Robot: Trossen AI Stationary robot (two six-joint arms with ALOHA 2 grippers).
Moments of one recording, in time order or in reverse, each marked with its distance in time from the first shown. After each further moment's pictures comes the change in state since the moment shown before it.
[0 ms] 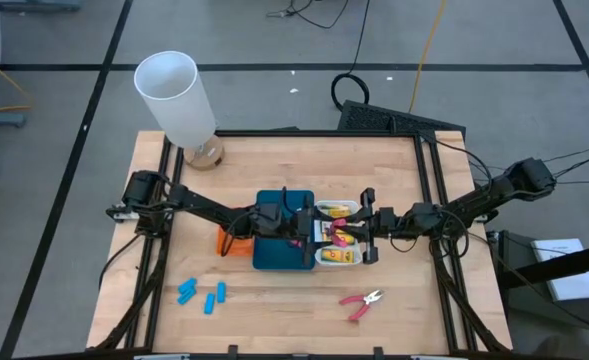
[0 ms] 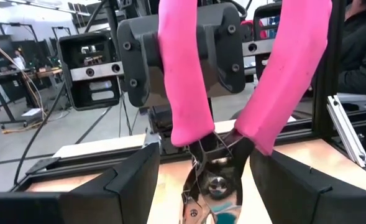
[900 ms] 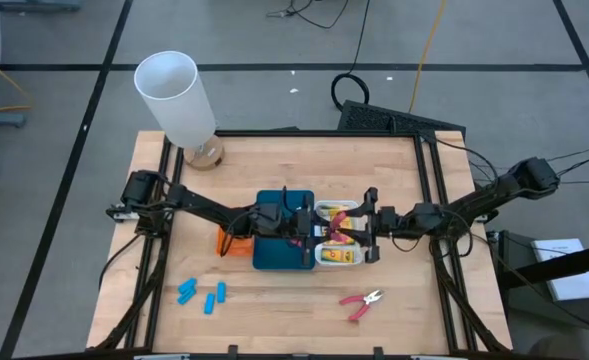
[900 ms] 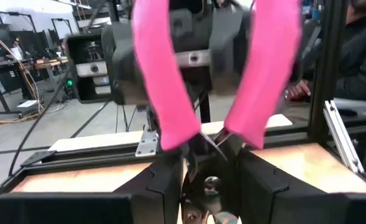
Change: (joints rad) left arm -0.001 -0.014 -0.001 -0.017 -0.003 -0.049; right arm 0.013 -0.074 0.000 -0.134 0.058 0.017
